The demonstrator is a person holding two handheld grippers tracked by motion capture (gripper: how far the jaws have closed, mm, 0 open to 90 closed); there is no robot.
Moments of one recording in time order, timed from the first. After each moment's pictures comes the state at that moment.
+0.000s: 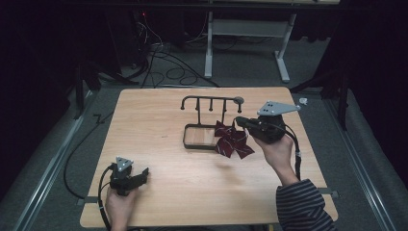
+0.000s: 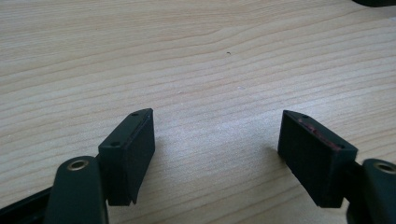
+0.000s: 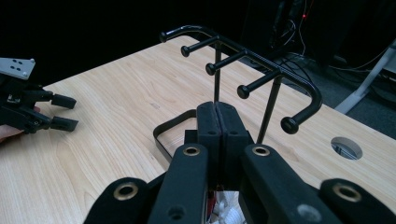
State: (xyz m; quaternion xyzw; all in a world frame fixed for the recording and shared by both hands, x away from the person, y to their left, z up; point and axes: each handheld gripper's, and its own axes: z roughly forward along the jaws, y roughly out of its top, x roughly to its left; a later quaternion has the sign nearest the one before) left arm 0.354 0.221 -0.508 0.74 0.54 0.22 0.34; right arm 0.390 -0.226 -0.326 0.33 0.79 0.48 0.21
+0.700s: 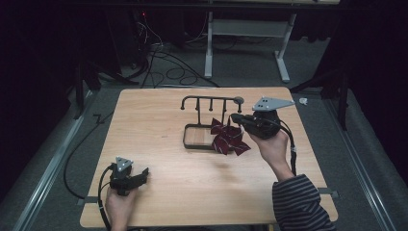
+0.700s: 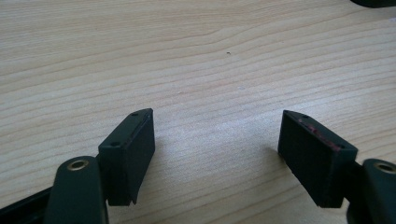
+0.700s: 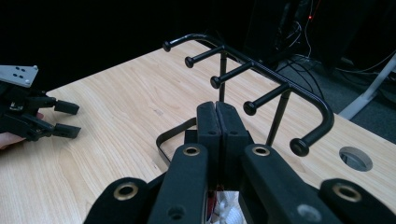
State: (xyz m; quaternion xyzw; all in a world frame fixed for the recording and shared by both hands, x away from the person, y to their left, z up) left arm 0.354 0.221 -0.508 0.74 0.54 0.22 0.34; right arm 0.401 -0.215 -0.322 0.32 0.79 0.48 0.20
